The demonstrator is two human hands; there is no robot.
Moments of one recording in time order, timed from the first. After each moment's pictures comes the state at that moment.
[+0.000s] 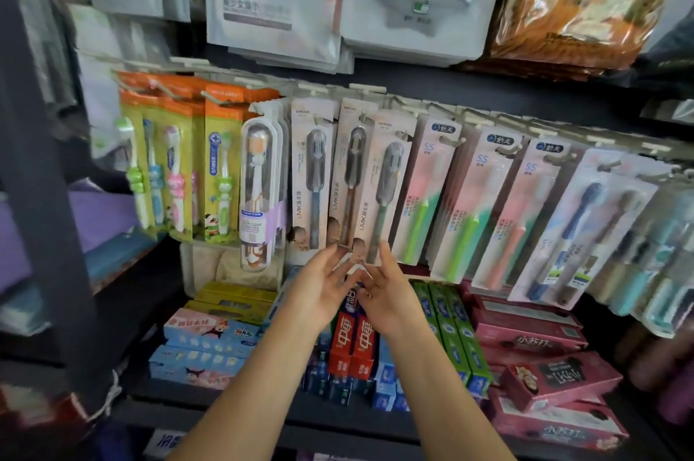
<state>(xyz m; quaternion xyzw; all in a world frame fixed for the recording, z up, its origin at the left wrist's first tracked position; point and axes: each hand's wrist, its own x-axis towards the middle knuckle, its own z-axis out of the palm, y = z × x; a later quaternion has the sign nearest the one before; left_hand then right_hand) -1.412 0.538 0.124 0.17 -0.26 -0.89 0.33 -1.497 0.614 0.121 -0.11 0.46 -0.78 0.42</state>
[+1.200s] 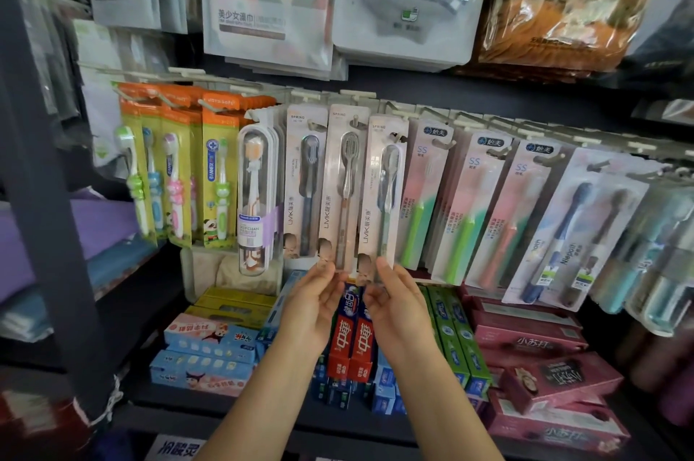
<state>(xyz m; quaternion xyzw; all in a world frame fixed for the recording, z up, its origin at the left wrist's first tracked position) -1.391 0.560 0.114 0.19 -0.25 -0.87 0.38 -1.467 0.650 0.135 -0.14 0.39 -0.83 0.36</state>
